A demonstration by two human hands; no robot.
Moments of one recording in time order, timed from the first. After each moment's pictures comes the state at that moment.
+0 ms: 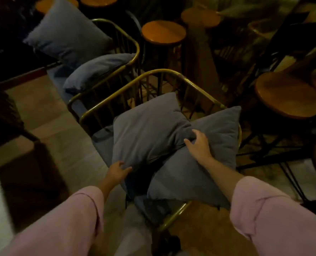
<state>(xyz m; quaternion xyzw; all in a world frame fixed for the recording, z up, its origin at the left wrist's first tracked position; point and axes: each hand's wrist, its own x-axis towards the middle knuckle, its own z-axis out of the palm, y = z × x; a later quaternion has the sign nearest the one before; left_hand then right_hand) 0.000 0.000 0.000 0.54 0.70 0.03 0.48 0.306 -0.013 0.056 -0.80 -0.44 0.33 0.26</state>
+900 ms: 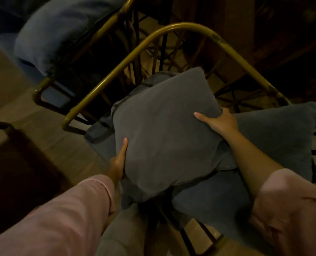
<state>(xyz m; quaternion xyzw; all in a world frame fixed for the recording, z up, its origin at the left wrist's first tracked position) -0.031 0.205 -0.130 0.11 0.73 0.11 0.67 0.310 0.205 -0.023 -0.89 -0.21 0.38 0.12</state>
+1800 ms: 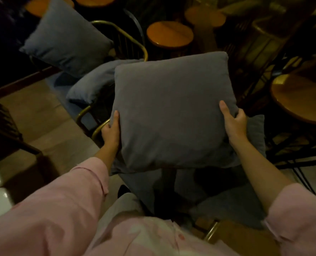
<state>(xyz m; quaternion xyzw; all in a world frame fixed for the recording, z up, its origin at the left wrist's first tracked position) -0.043 0.205 0.085 0.33 0.67 0.42 0.51 0.280 0.094 0.152 -0.79 -0.22 0.26 0.52</state>
